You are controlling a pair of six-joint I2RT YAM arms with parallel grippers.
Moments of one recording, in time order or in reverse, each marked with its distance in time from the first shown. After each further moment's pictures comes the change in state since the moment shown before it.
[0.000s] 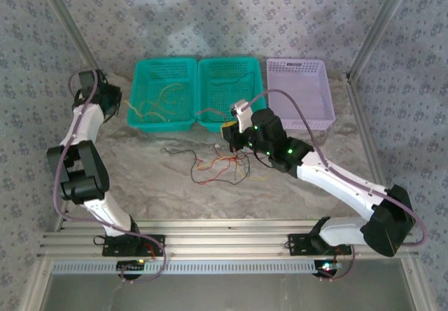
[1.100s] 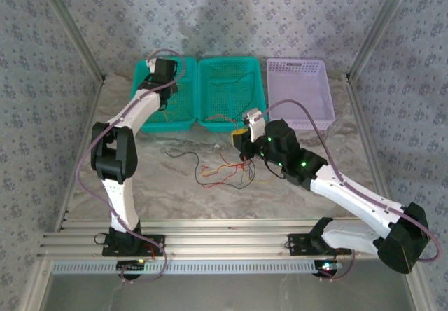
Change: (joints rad) left arm -0.444 0.276 0.232 -0.010 -0.568 0.710; right arm -0.006 -0.160 -0.144 0.007 0.020 0.000
